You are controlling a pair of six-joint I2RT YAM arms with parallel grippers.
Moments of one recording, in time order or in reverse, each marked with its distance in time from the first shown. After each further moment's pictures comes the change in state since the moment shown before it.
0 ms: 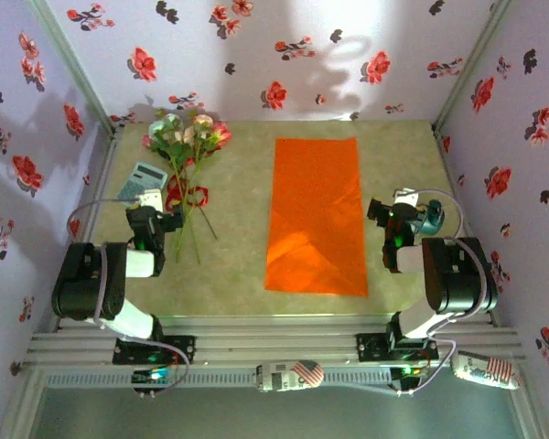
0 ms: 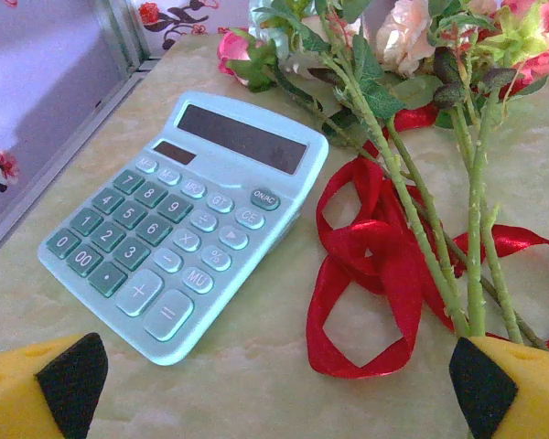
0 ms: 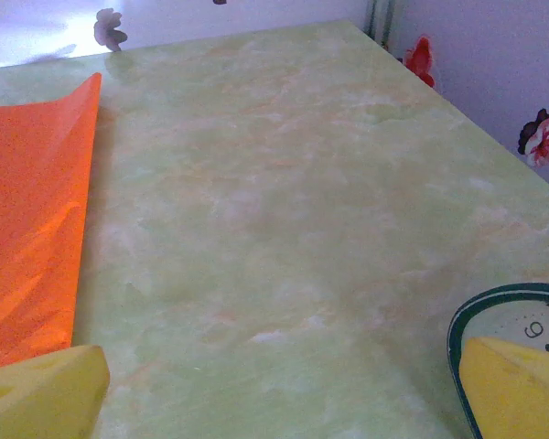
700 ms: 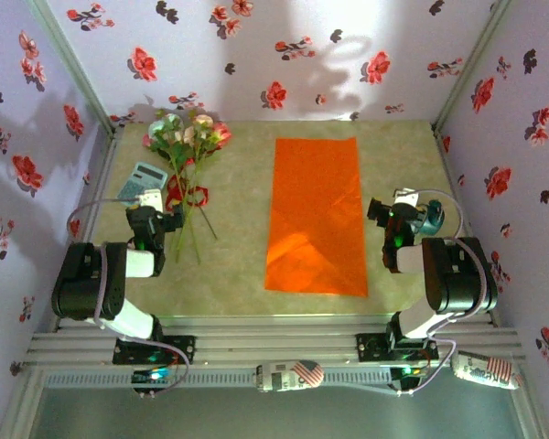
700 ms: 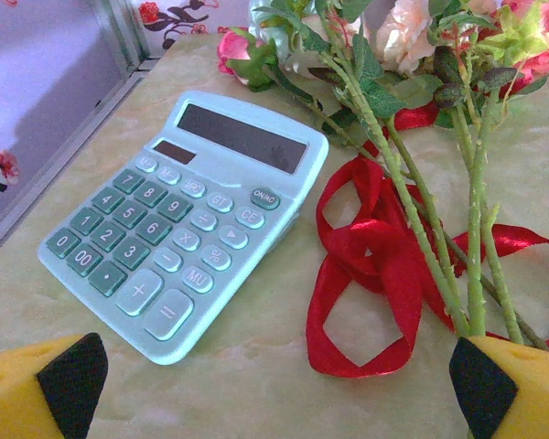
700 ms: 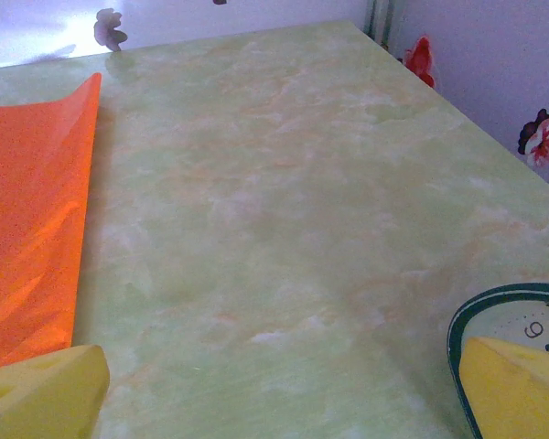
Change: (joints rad) left arm 0.000 0.000 0.000 0.000 0.000 0.000; right arm 0.000 0.000 0.000 0.000 0.000 0.000
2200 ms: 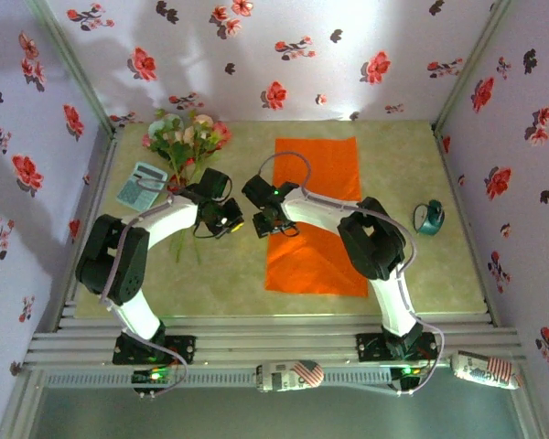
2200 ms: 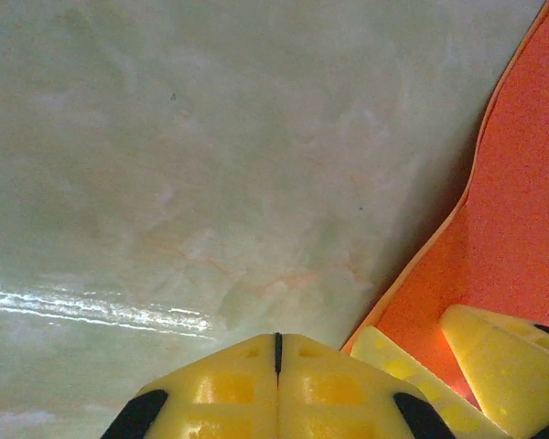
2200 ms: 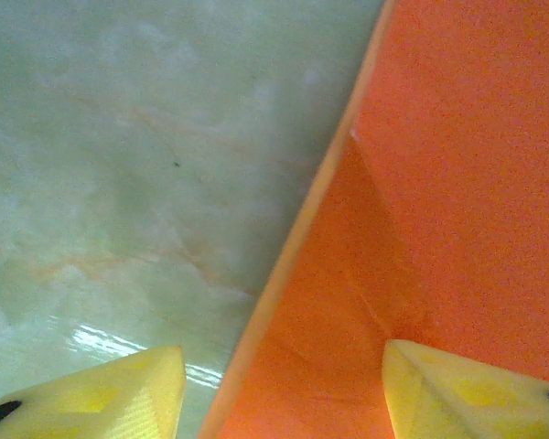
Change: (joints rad) left arm -0.424 0.164 0.693 -1.266 0.466 -1.018; right arm 0.806 0.547 1.204 -1.564 -0.108 0.315
